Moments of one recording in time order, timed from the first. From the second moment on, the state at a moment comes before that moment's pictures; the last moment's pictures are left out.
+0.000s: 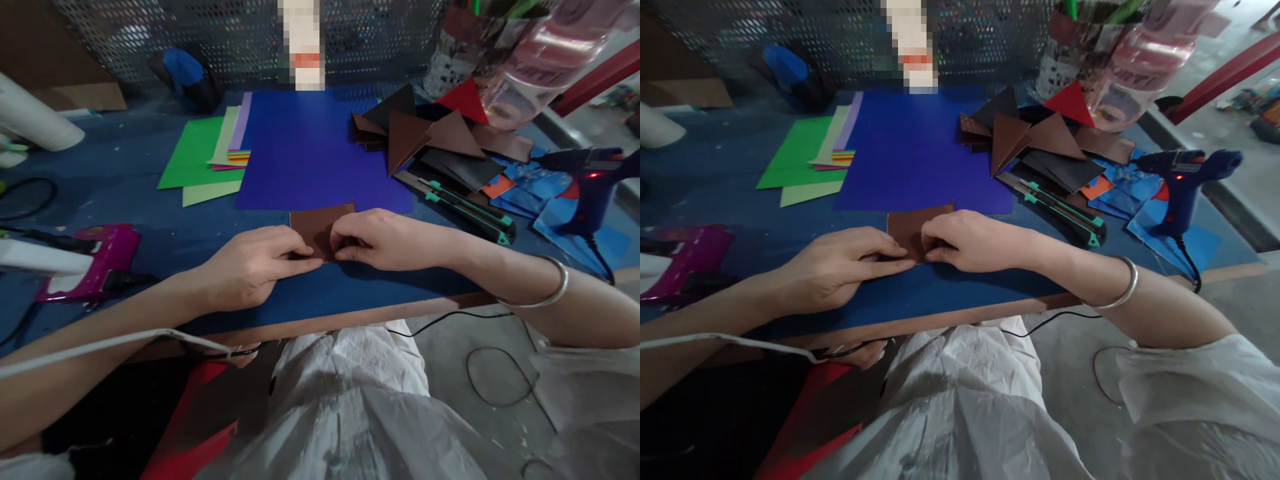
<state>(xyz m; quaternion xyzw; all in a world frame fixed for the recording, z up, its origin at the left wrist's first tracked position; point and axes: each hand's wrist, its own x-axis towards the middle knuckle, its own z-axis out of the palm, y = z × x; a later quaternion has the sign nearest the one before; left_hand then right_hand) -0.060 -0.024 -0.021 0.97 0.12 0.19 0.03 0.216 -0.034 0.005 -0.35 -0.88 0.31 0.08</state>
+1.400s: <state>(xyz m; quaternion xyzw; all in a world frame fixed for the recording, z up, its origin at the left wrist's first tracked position) -0.077 -0.027 -0.041 0.96 0.15 0.22 0.06 0.184 -0.013 0.026 -0.53 -0.78 0.31 -0.08</state>
